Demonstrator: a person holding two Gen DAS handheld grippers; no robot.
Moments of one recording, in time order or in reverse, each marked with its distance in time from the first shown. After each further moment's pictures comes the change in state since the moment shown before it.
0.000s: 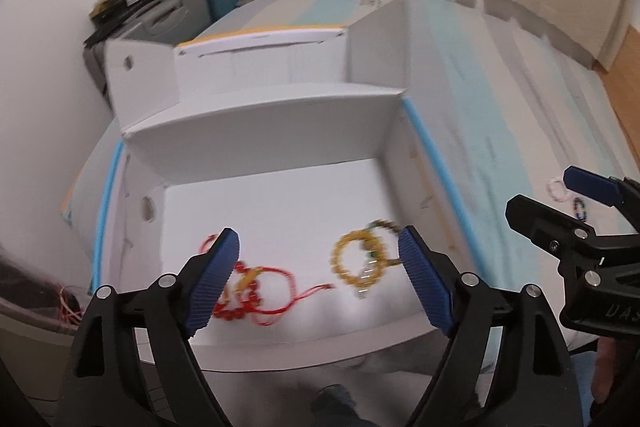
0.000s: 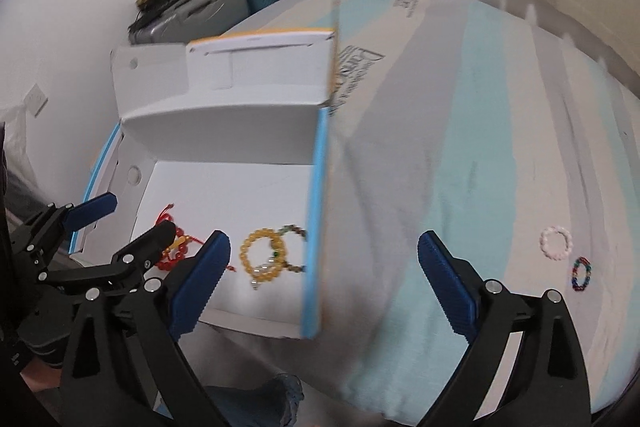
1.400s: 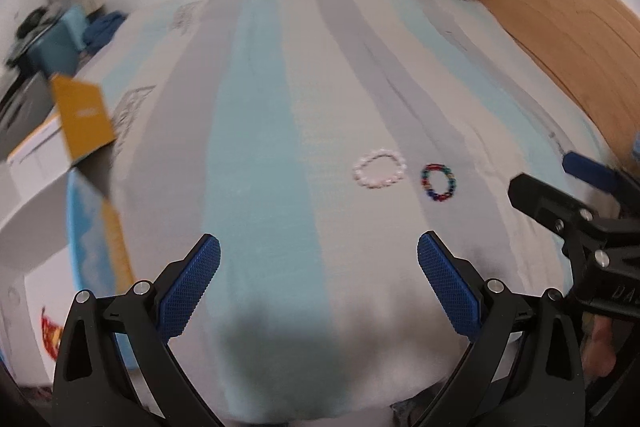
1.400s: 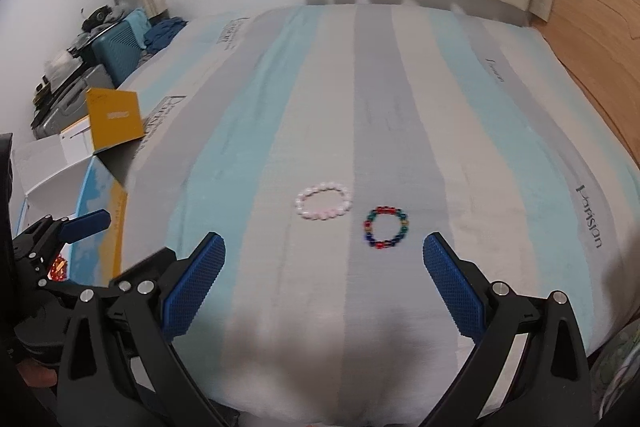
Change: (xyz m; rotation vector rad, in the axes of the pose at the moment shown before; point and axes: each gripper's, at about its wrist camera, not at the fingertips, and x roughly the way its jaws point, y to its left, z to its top) left arm 0.022 -0.318 0.001 0.354 -0.008 -0.292; right arm -0.090 -0.303 -0.105 0.307 -0.126 -0.246
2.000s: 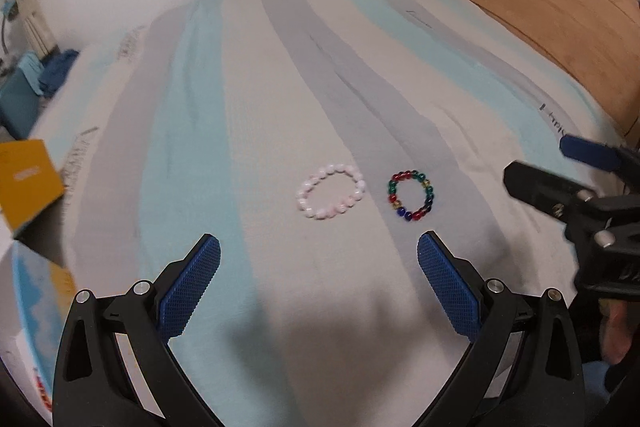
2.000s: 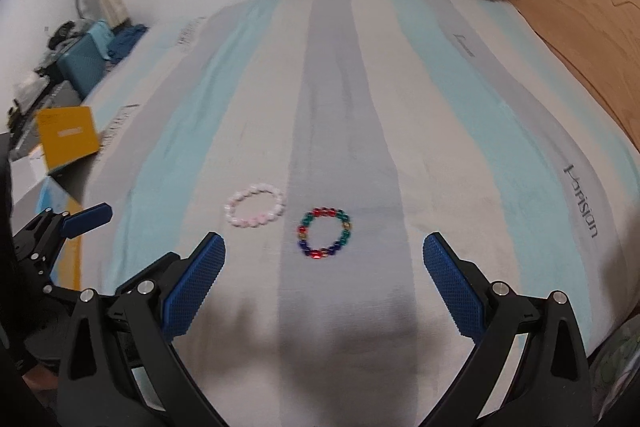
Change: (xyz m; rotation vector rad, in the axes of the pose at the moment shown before) left arm 0.073 -0.055 0.027 0.117 0.006 -0.036; right arm 0.048 -0.070 0.000 0.082 0.041 -0.064
